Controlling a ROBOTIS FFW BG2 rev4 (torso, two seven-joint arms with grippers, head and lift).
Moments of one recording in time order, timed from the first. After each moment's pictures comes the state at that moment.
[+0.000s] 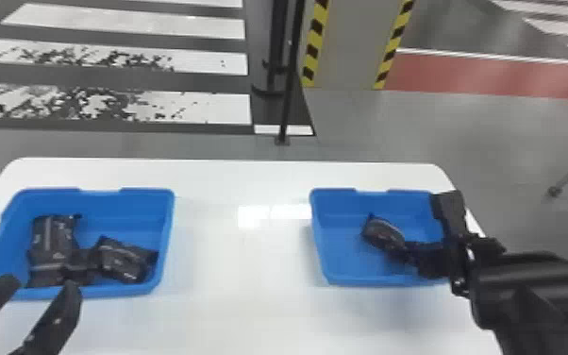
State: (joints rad) left arm 0.89 0.03 0.23 -2.30 0.29 -0.05 -0.42; right arm -0.07 -0.23 -0.16 -1.56 0.21 0.86 0.54
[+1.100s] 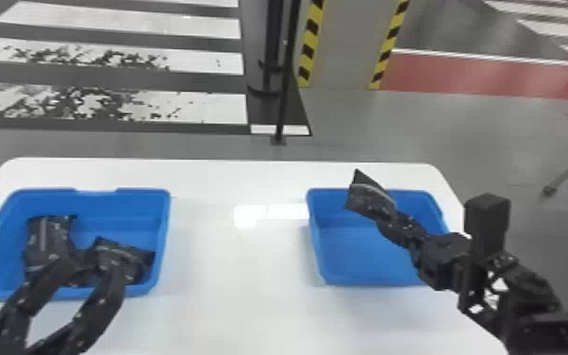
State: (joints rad) left arm 0.78 0.09 0.13 -2.23 0.38 0.01 -0.44; right arm 0.30 -0.14 -0.23 -2.07 0.05 0.54 0.55
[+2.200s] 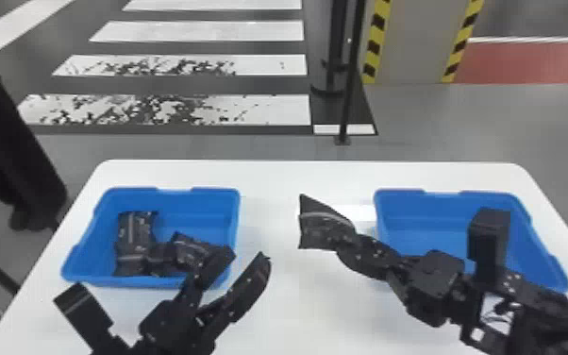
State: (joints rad) left arm 0.62 0.11 -0.03 -2.13 0.55 0.18 -0.47; right arm 0.31 -0.17 0.03 -2.11 -0.05 0.51 0.79
